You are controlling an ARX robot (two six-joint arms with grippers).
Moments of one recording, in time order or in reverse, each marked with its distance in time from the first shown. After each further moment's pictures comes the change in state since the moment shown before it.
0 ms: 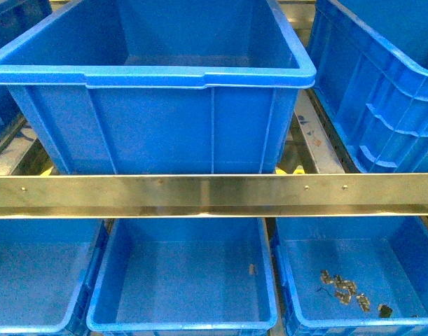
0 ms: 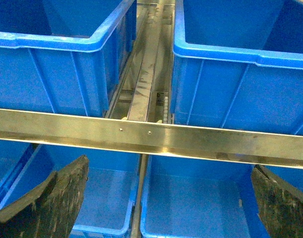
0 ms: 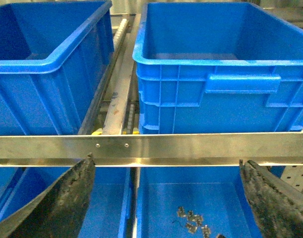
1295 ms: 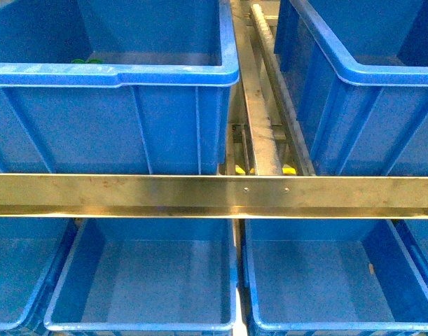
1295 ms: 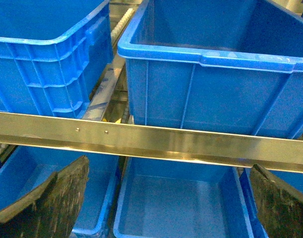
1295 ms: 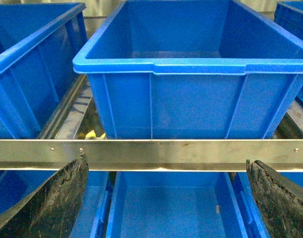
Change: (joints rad) left arm 0.000 0.000 0.000 0.000 -0.005 0.000; right arm 0.000 -0.003 0.000 0.000 -0.004 0.000
